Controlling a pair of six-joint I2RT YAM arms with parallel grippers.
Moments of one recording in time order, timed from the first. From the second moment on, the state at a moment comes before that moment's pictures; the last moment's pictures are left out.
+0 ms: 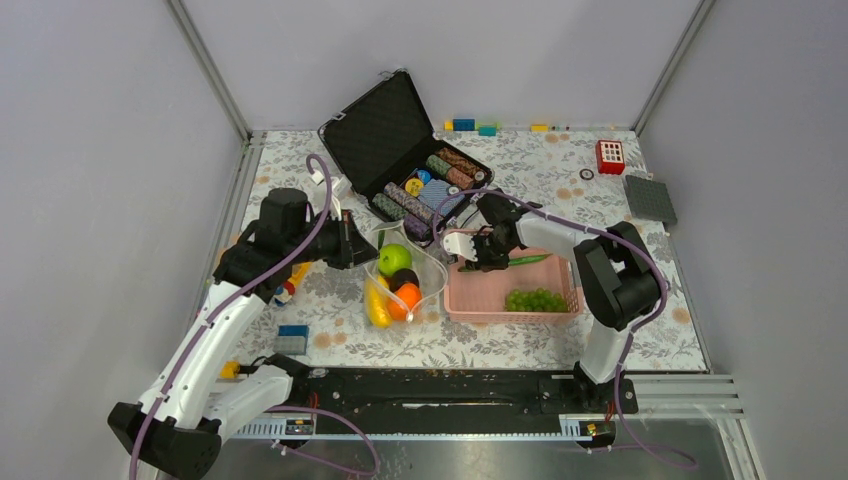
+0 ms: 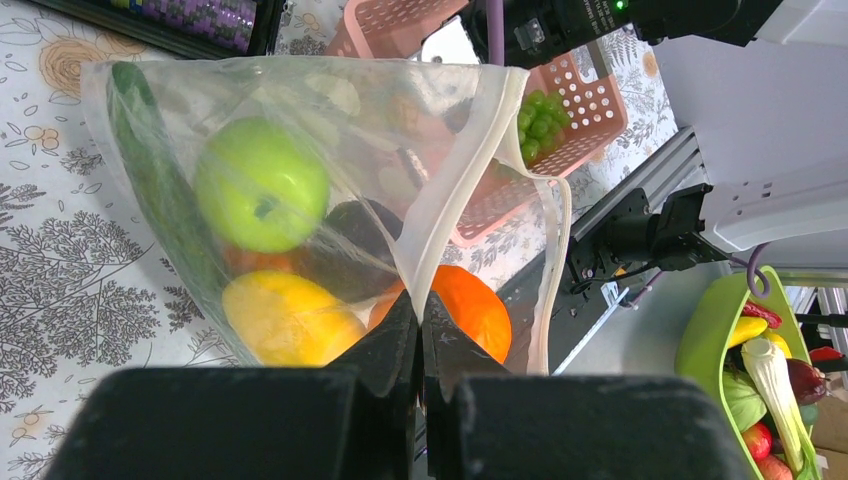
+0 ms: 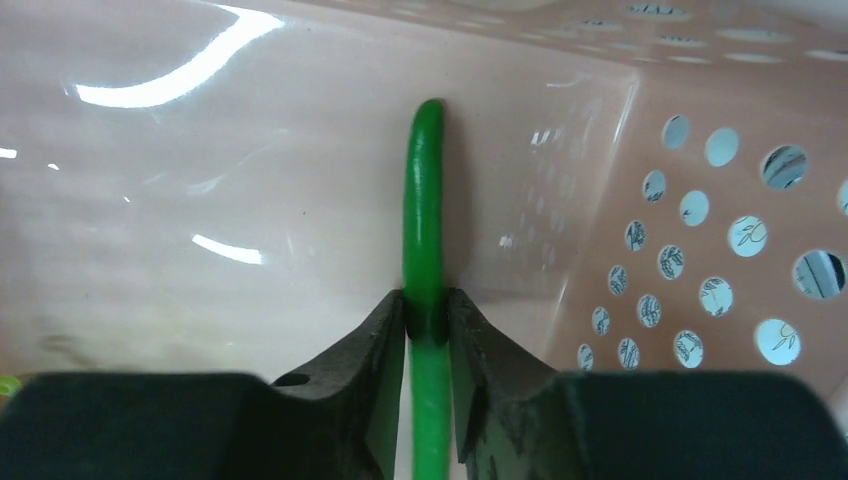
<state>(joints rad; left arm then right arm) -0.37 0.94 1.03 -0.69 0.51 -0.37 0.51 1.82 1.12 -0.62 -0.33 -1.20</state>
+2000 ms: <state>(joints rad) -0.37 1.01 1.02 -0.69 0.55 -0.47 0.73 1.30 1.10 0.78 -1.13 0.36</state>
